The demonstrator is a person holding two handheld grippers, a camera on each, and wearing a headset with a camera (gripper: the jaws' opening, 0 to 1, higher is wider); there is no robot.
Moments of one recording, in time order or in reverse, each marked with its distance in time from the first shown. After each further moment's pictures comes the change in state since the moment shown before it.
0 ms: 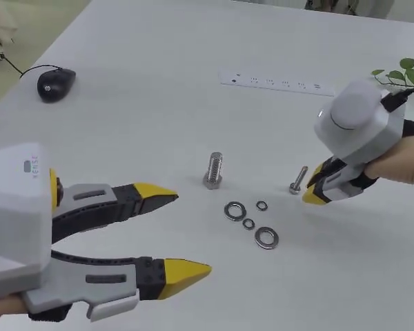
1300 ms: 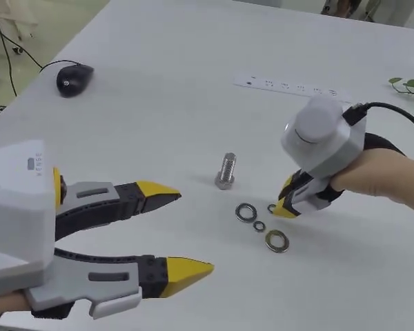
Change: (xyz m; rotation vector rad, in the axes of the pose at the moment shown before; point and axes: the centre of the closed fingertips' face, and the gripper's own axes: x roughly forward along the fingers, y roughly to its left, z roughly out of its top) left arm -0.011 0.007 -0.001 -0.013 -0.014 0.041; right arm 0.035 0.028 0.045 -0.076 -0.009 0.088
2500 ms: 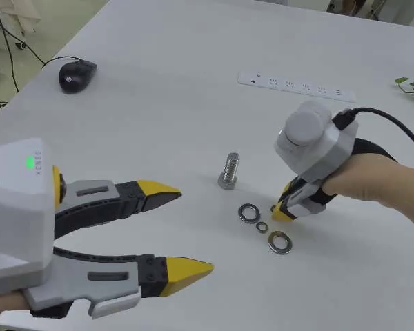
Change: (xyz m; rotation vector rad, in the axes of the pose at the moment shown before) left arm 0.004 0.005 -0.002 0.002 0.004 0.004; right arm 0.011 -0.003 -0.004 0.049 0.050 0.002
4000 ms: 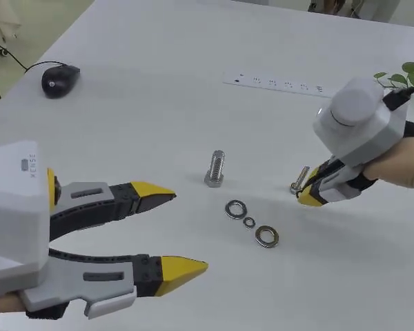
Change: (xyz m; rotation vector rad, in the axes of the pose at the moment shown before) left arm 0.004 -0.010 0.002 0.022 0.011 -0.028; right arm -0.054 -0.016 -0.039 0.063 -0.057 -0.074
